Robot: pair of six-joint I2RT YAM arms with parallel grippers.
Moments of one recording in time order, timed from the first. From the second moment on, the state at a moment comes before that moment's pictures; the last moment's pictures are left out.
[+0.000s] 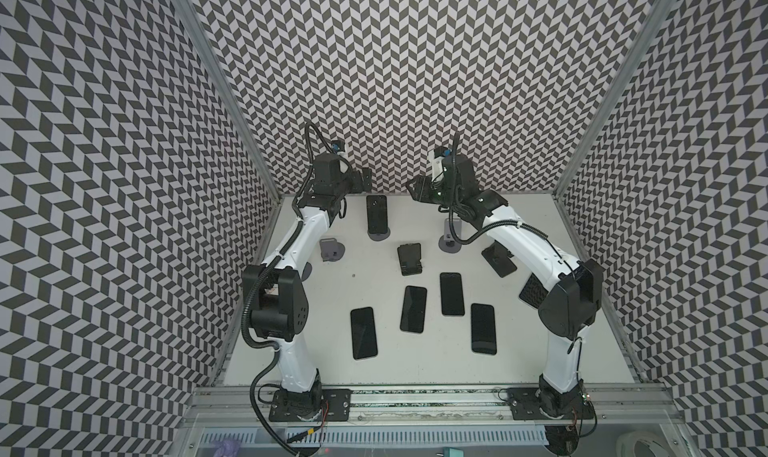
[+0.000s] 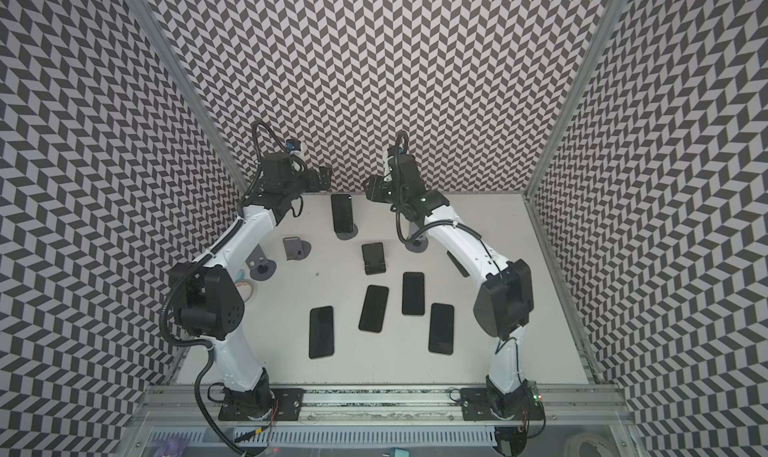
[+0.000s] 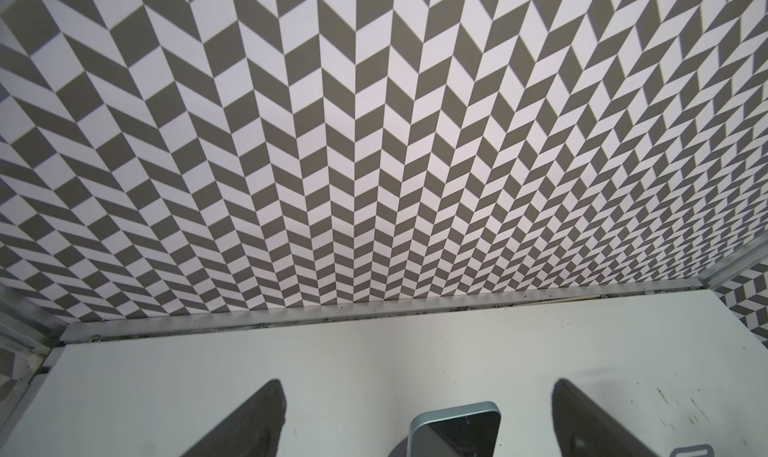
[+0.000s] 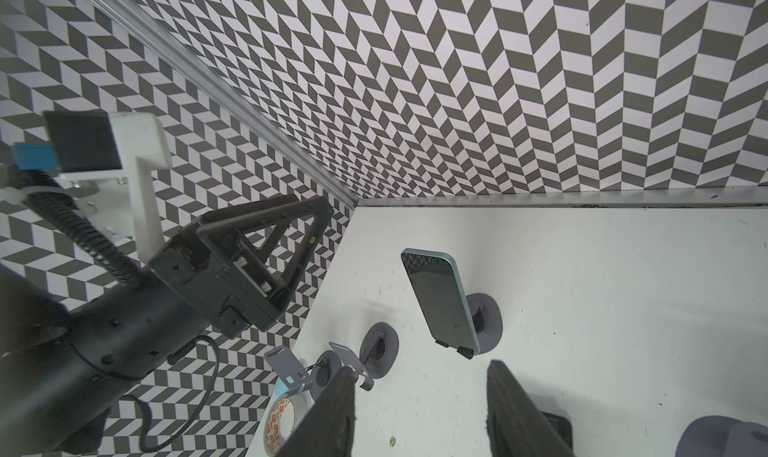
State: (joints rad) left arm -0.16 1.84 1.69 -0.16 0.09 -0.14; right arm 0.56 1.94 1.92 -0.37 -0.13 0.56
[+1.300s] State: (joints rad) left arm -0.18 1.89 1.65 -0.10 0.06 -0.04; right arm 0.53 1.94 1.88 -0.37 -0.15 0.56
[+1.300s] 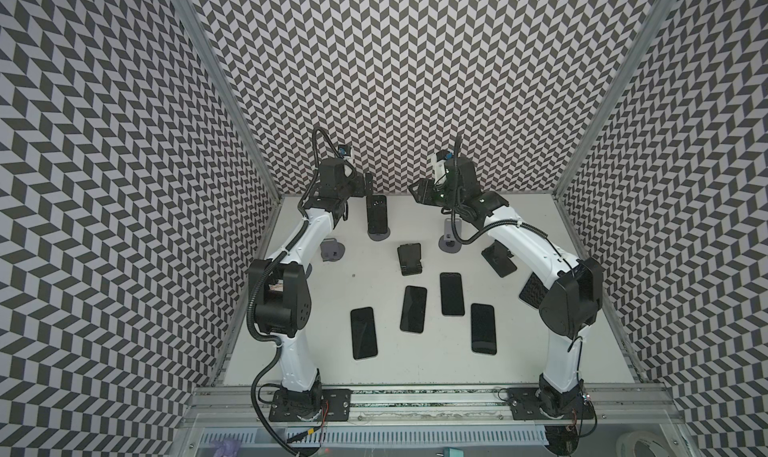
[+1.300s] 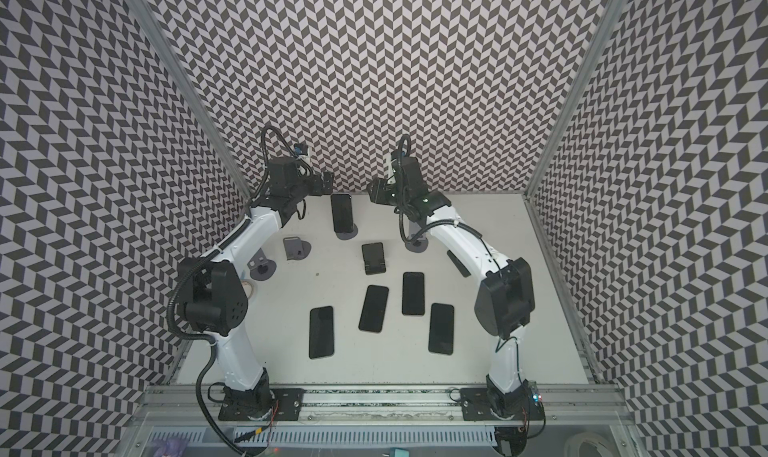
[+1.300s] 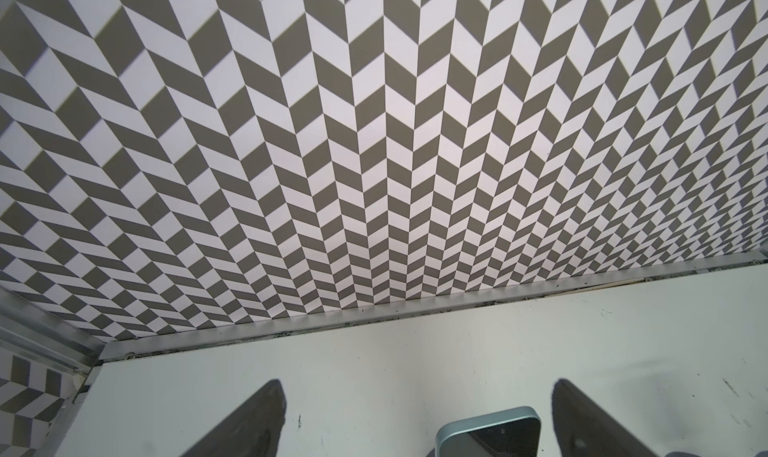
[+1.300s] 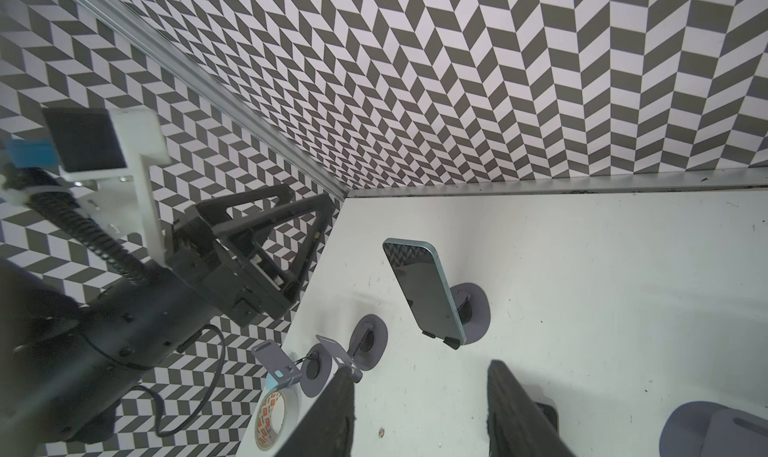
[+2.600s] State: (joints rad) left arm -0.32 2.04 1.69 -0.24 -0.15 -0.22; right arm 0.53 1.96 1.90 -0.37 -0.17 0.56
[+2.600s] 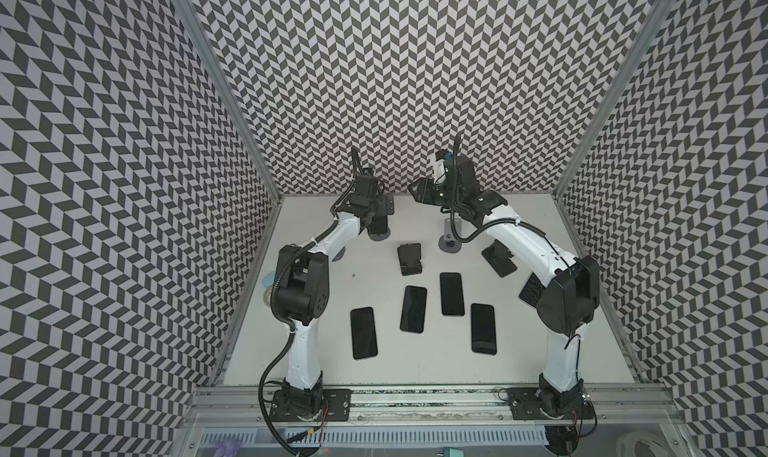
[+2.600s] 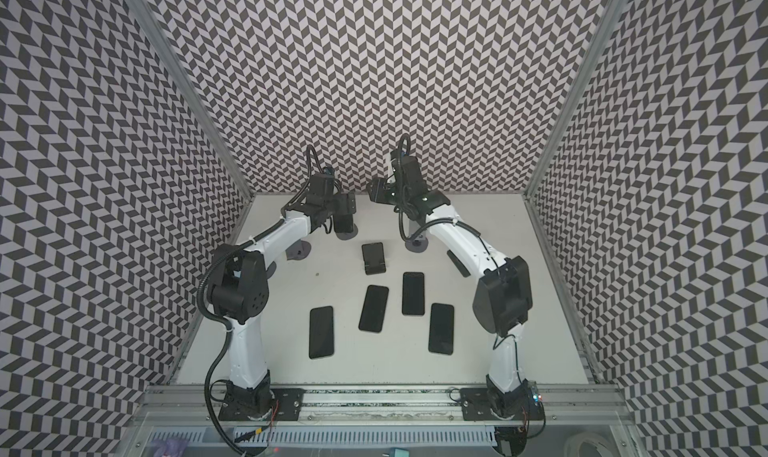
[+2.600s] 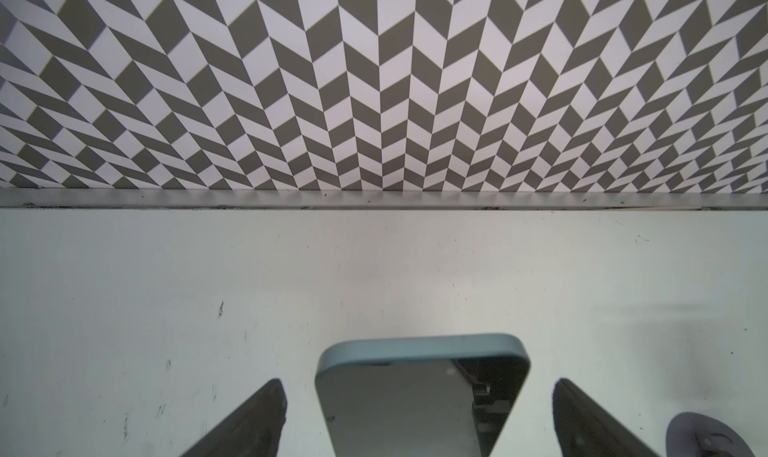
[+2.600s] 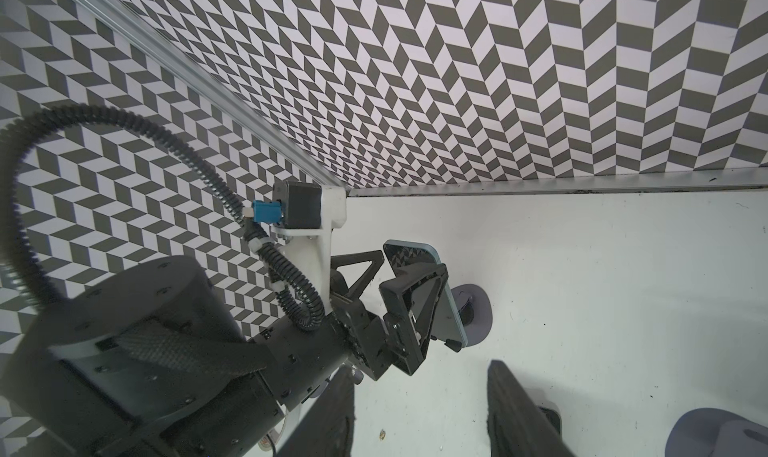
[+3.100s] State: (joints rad) left arm -0.32 2.12 1.78 -0.27 -0.17 -0.22; right arm 0.52 1.96 1.90 -0.37 -0.17 0.56
